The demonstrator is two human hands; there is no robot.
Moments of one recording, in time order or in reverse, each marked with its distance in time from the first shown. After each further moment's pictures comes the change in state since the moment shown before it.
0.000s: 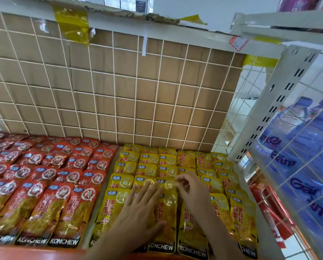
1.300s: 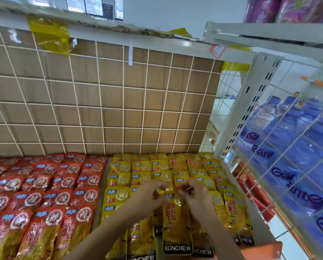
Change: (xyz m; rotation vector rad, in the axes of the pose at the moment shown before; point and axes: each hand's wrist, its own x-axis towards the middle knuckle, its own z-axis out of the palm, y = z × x) left_hand 0.056 -0.011 -0.054 -0.831 -0.145 0.040; right_hand -0.015 -0.021 -0.015 0.241 0.038 0.281
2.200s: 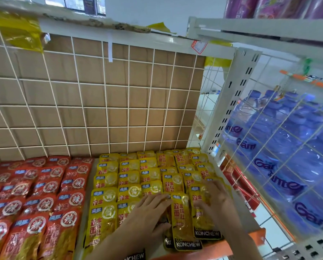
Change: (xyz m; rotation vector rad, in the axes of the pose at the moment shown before) left_hand -0.020 0.001 0.038 0.560 -0.207 0.261; right_hand -0.028 0.056 -0.057 -0.454 0.155 0.003
